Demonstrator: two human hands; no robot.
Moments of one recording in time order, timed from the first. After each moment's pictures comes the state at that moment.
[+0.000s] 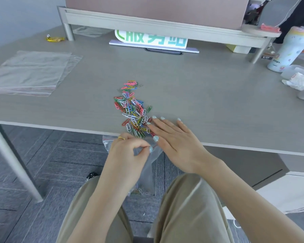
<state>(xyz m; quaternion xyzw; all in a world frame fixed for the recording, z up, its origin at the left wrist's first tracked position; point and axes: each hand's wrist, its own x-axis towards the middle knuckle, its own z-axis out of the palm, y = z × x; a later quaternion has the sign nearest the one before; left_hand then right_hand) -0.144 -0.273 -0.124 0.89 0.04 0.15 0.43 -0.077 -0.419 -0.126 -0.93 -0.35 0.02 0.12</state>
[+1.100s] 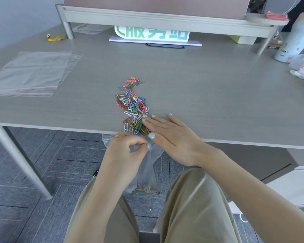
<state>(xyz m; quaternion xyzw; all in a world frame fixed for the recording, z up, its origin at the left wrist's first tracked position) -0.145 -0.263 -0.118 0.88 0.05 0.13 0.45 -0.069 -0.409 -0.123 -0.90 -0.40 0.07 0.17</state>
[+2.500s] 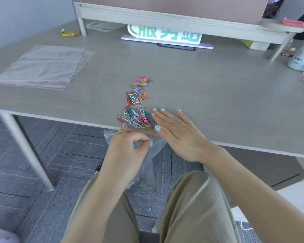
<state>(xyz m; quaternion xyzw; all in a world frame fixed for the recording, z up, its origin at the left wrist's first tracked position) -0.146 -0.253 -0.121 0.89 0.06 0.16 0.43 -0.063 -0.395 -0.118 -0.92 -0.37 0.07 0.13</state>
